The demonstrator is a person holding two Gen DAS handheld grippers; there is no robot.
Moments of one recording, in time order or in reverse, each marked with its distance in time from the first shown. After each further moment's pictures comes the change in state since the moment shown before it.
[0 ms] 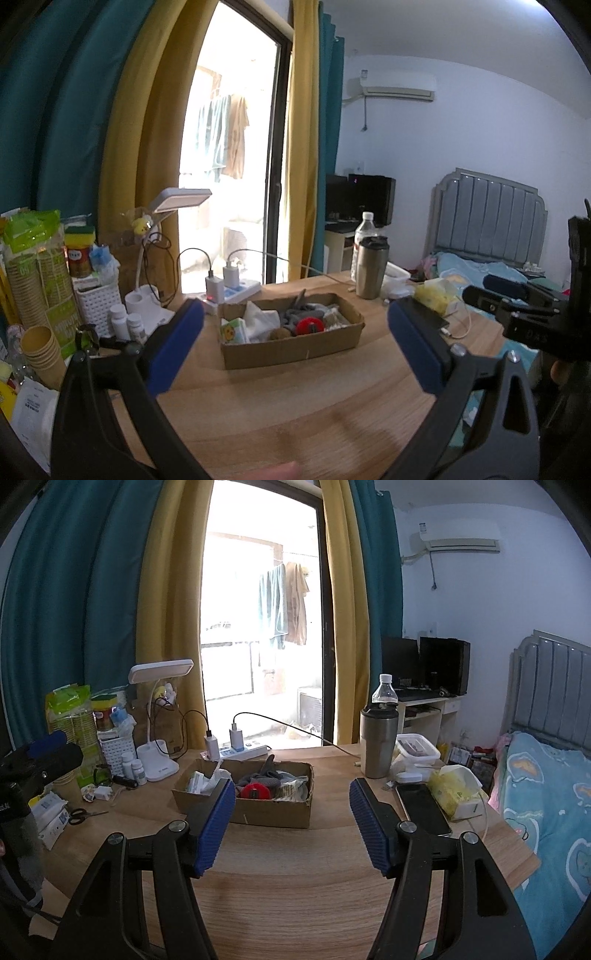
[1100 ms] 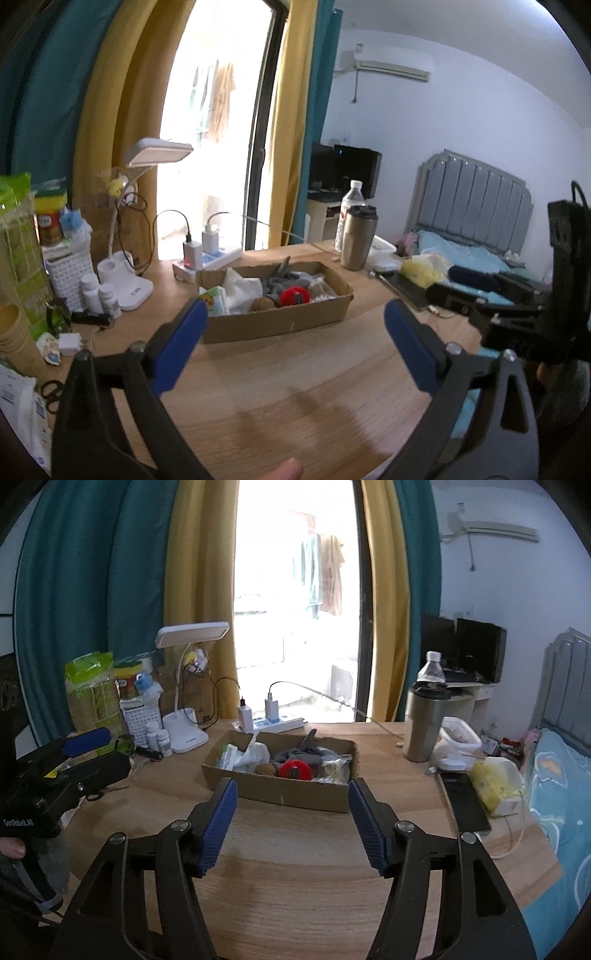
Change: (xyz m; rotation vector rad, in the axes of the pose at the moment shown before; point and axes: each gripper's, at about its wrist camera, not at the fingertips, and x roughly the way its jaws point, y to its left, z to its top) left arm 0.035 0.013 -0.014 -0.039 0.136 -0.092; right arm 0.038 0.029 0.003 -0.052 0.119 0.113
